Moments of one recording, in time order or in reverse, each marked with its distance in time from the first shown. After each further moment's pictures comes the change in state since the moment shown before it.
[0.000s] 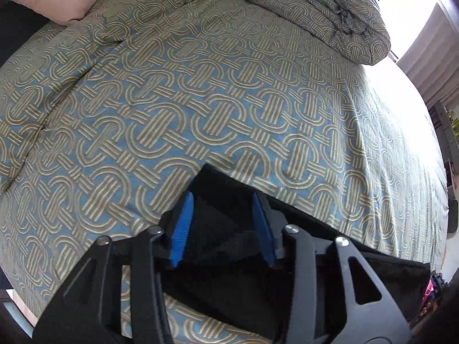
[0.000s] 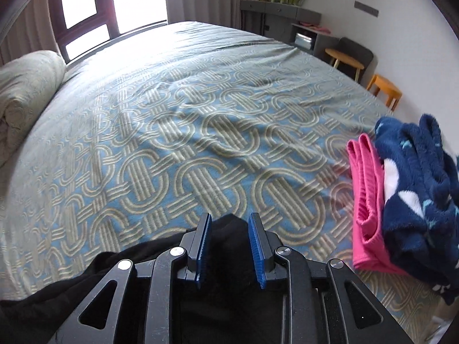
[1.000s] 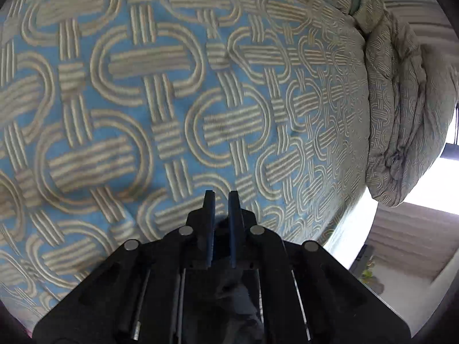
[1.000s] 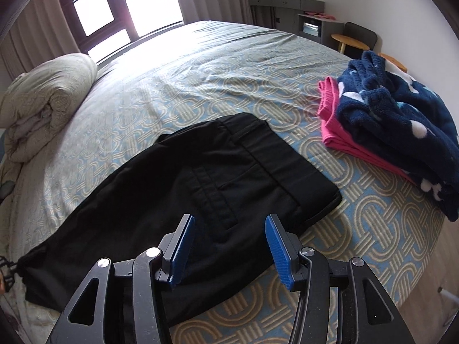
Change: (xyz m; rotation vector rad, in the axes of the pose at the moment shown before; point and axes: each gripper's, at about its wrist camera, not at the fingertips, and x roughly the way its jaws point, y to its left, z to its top) left arm 0.076 0.116 0.027 -0.786 0.241 -0.281; right arm -0.117 -0.015 -0.125 0.019 0.012 0.152
